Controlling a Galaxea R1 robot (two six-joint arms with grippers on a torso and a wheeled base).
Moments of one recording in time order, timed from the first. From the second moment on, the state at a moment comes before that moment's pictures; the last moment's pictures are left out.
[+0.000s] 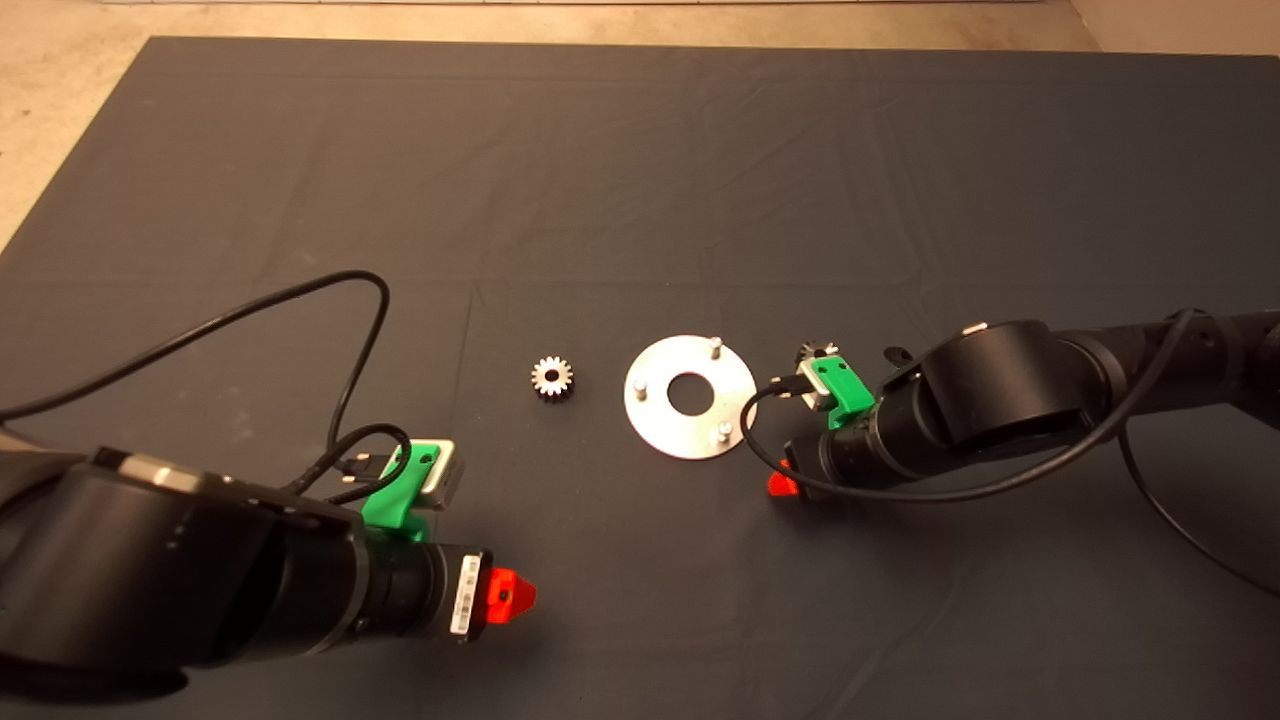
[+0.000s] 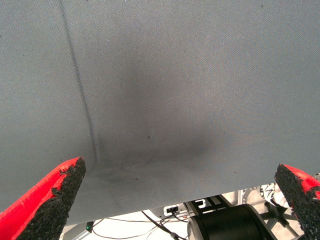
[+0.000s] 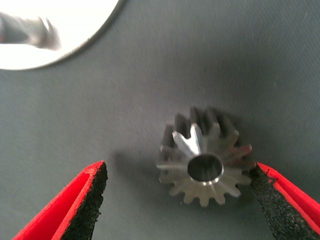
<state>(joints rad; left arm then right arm) -0.21 2.27 -0.36 0.62 1.53 -1.80 0.14 2.49 -0.79 -0.59 -1.53 1.52</state>
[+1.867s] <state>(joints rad) -0.21 2.26 -0.36 0.62 1.53 -1.80 0.13 2.48 -0.81 -0.59 -1.53 1.47</state>
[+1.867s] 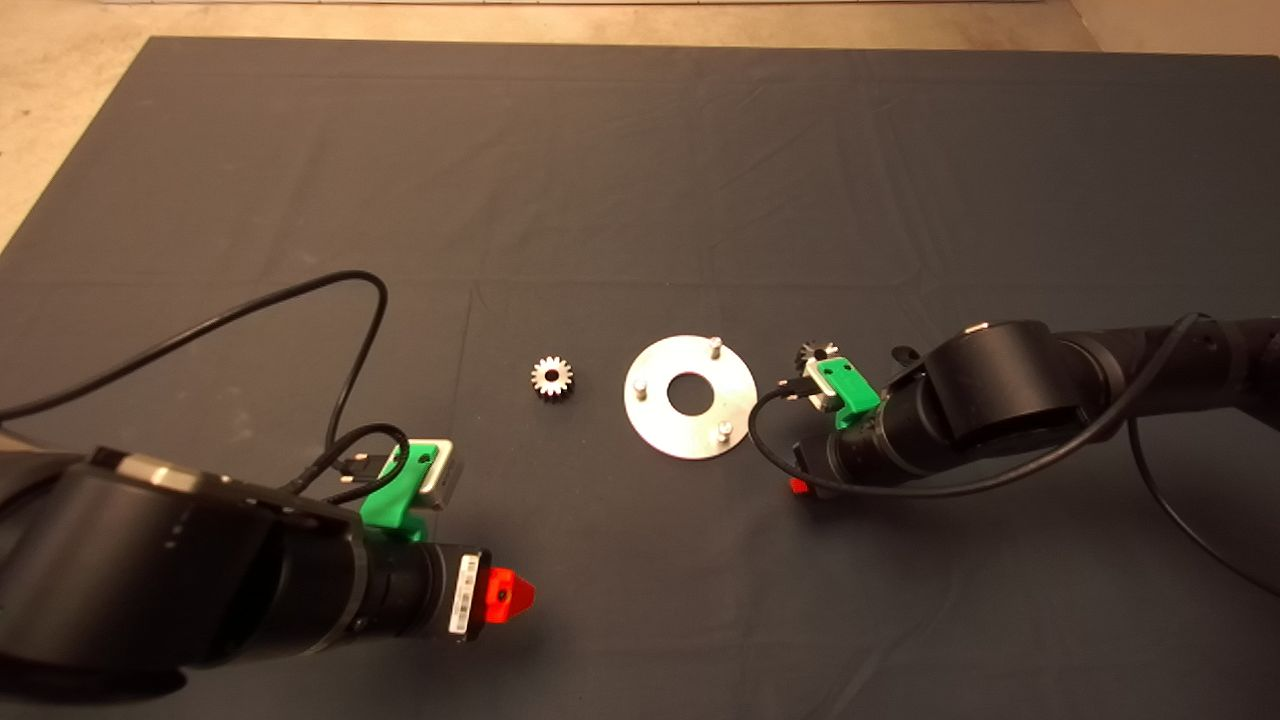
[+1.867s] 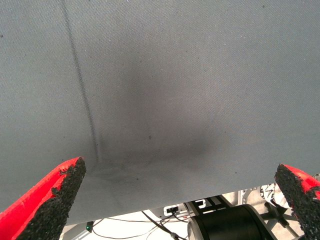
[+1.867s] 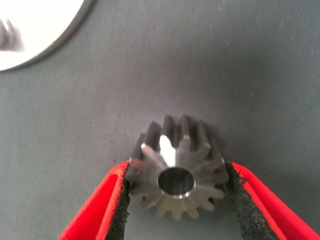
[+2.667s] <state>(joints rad) -0.21 2.26 -0.36 0.62 1.53 -1.80 0.13 2.48 -0.81 -0.59 -1.53 1.46</state>
